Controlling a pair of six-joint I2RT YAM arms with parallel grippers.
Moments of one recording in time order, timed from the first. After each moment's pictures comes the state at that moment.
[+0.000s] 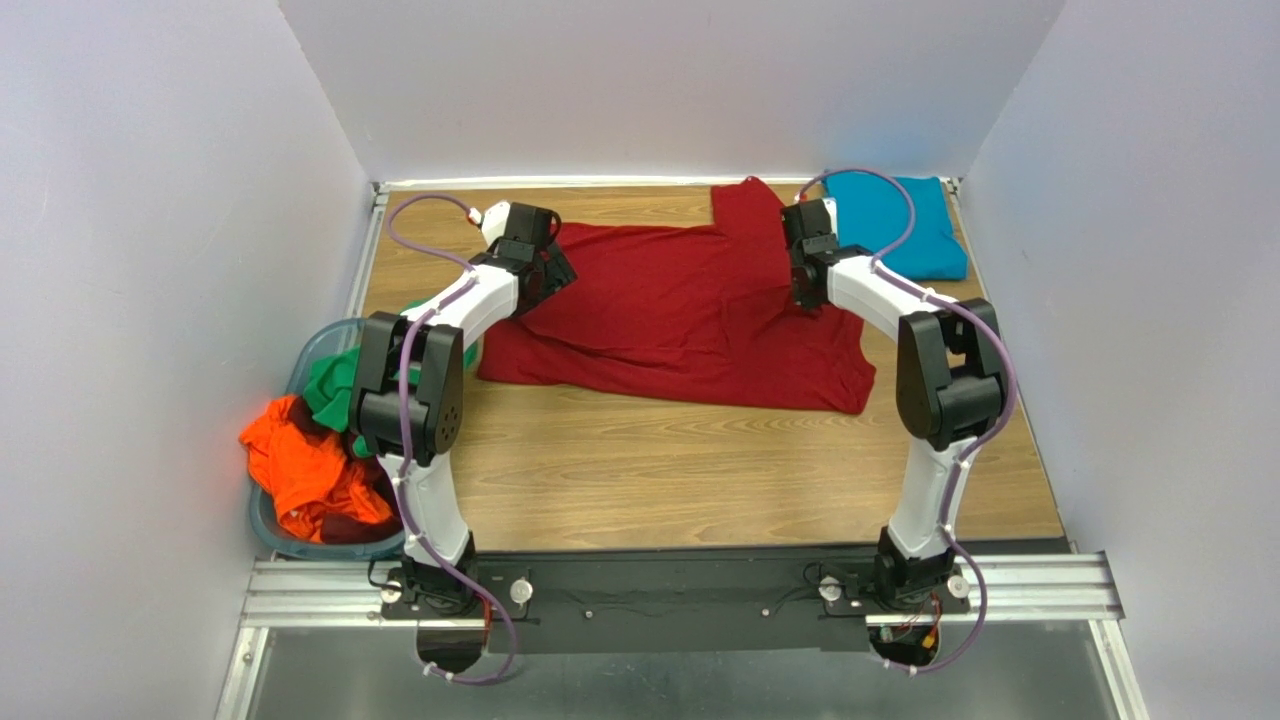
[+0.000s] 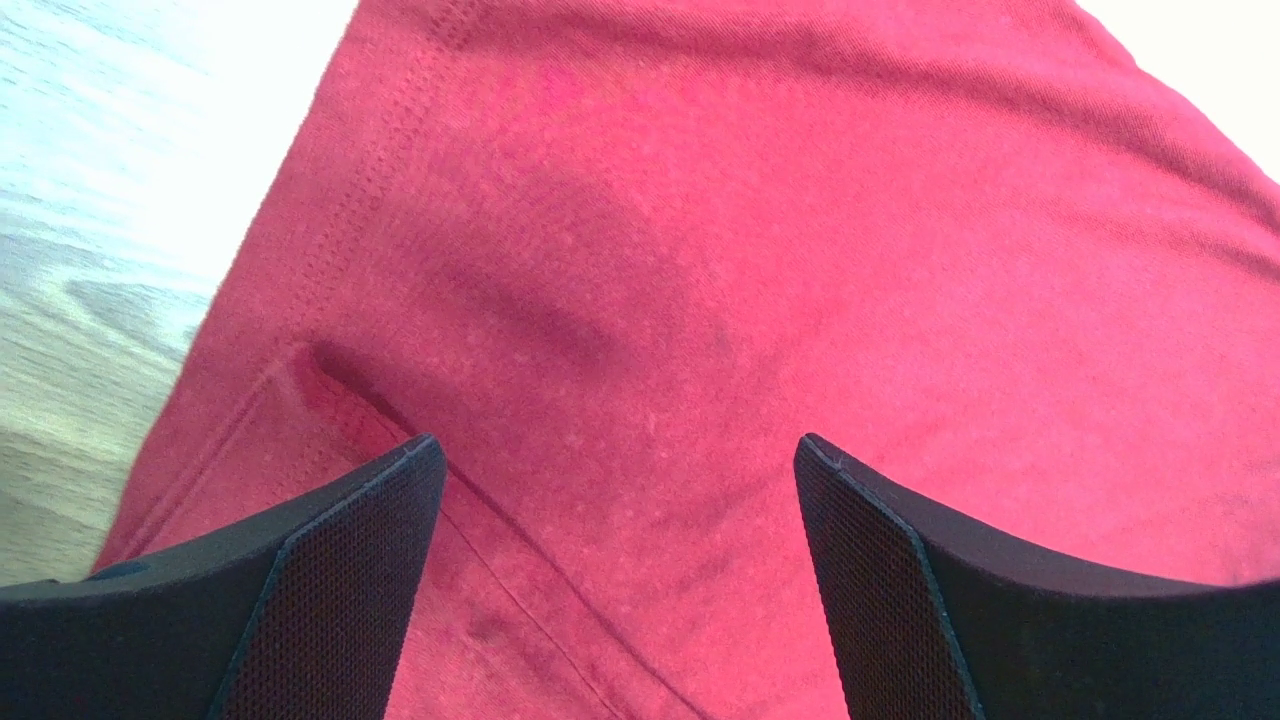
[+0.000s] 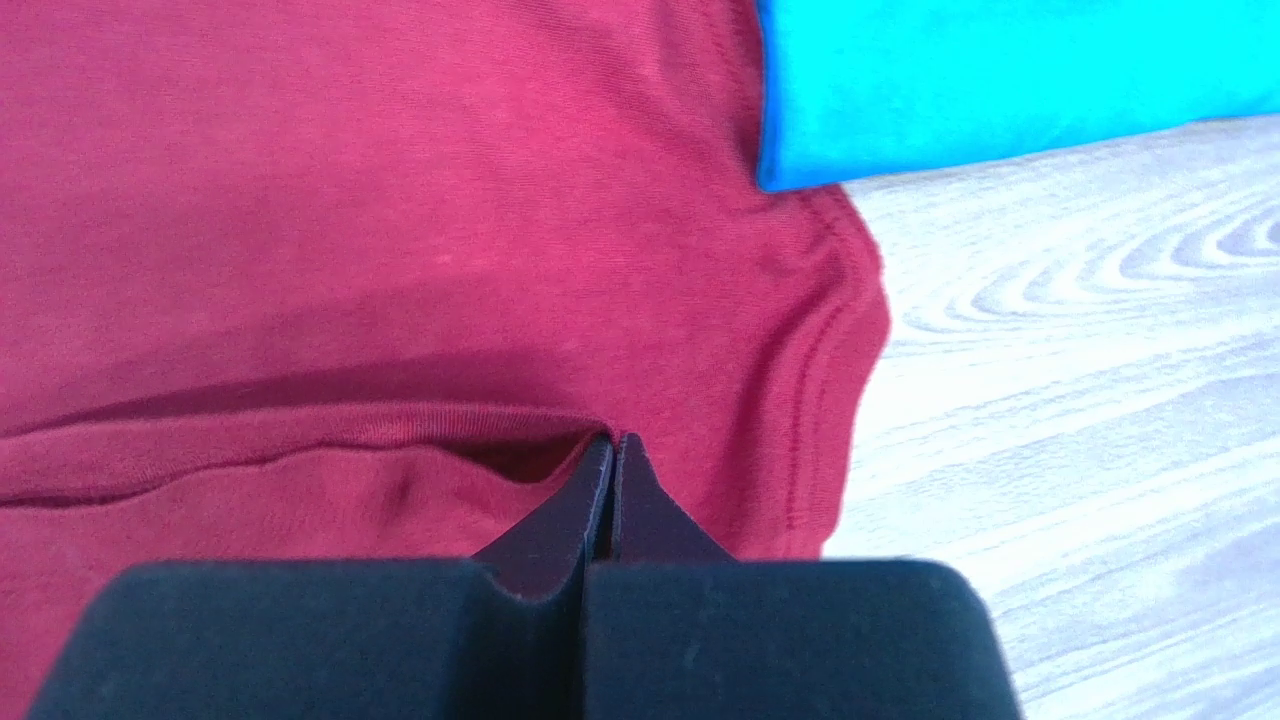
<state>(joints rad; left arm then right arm) -0.24 1.90 1.34 -0.30 -0.27 -0.73 0.27 1.96 1.41 -0.37 0.47 0.13</state>
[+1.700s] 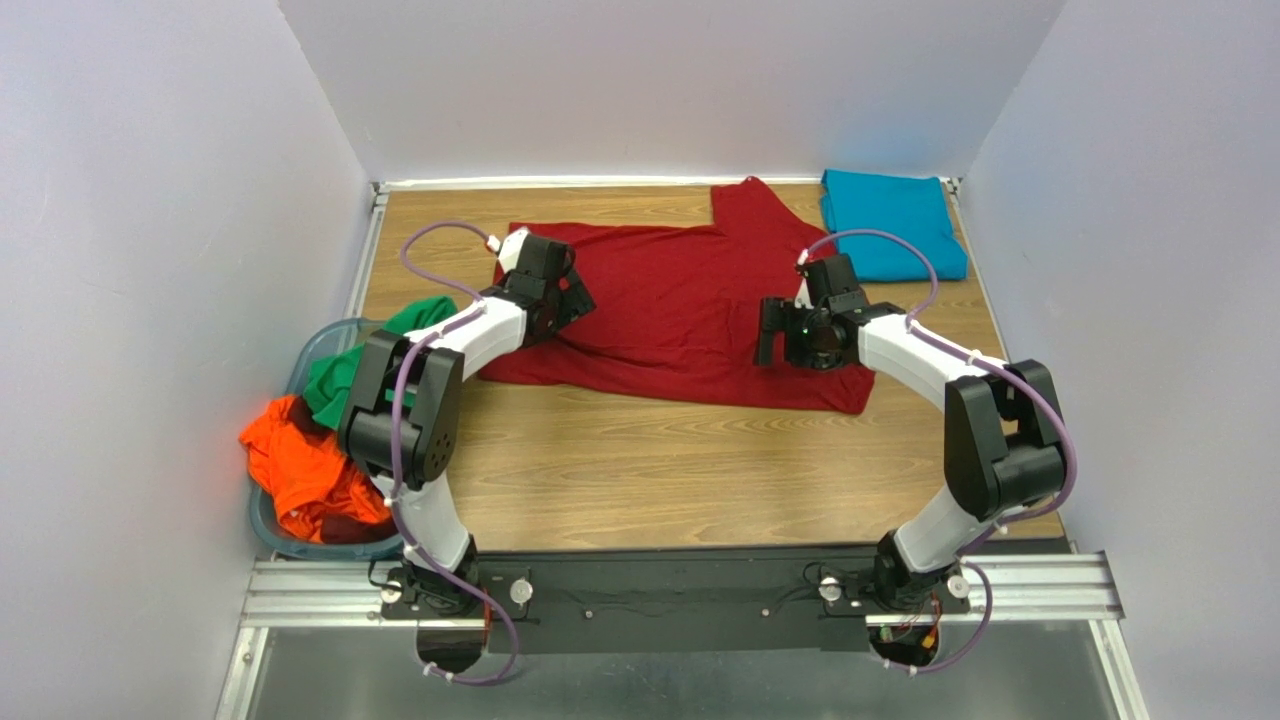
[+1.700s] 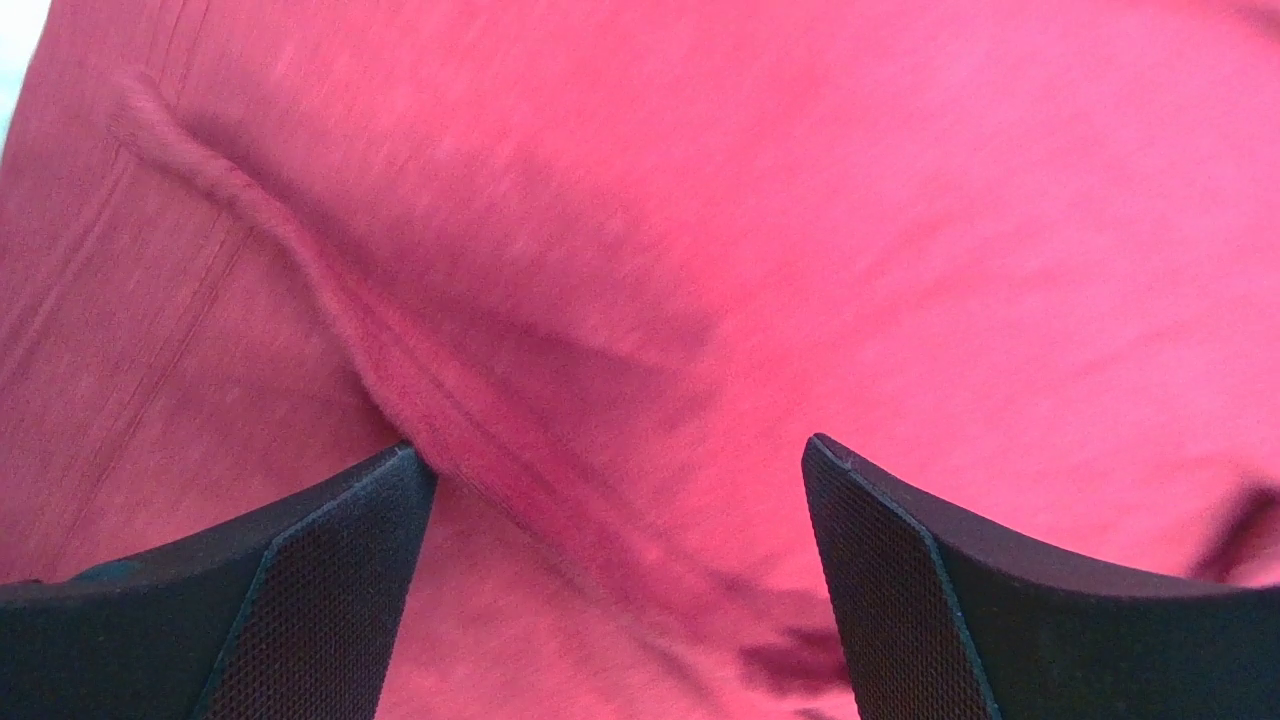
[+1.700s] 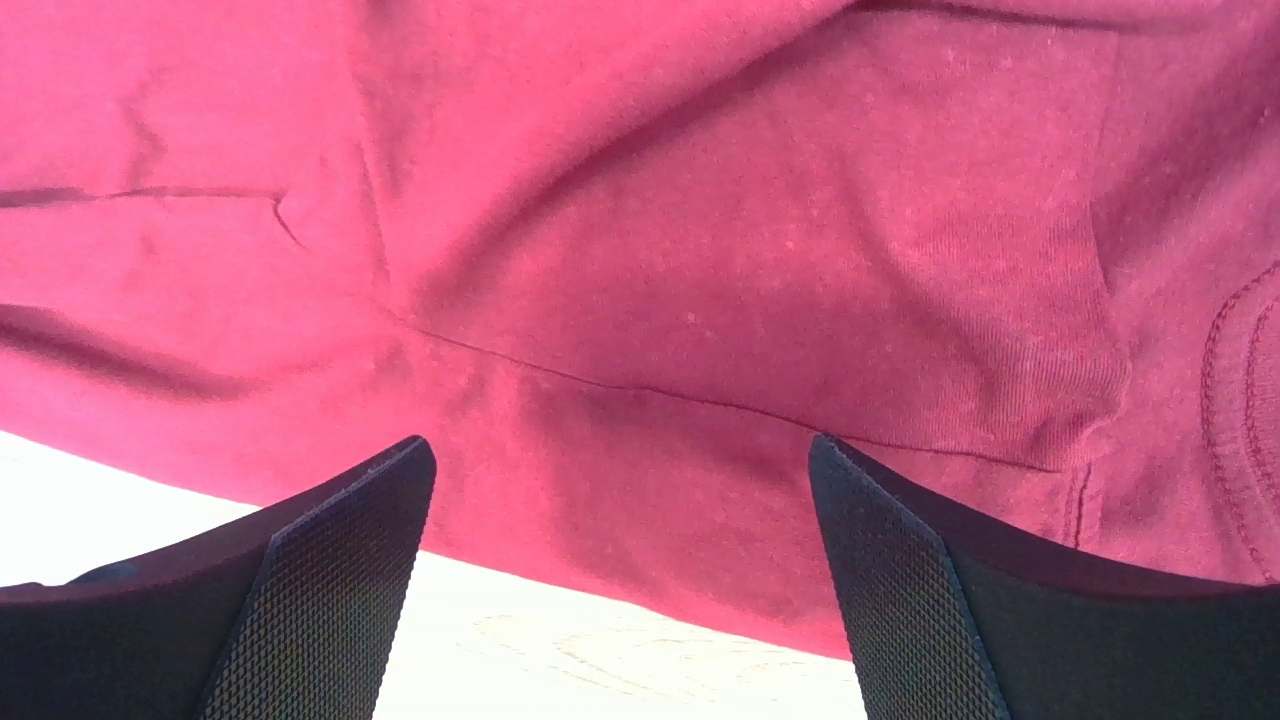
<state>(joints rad) -0.32 1.78 1.10 -0.17 -0.21 -0.75 0.28 1.63 0.98 -0.33 -0.07 0.29</state>
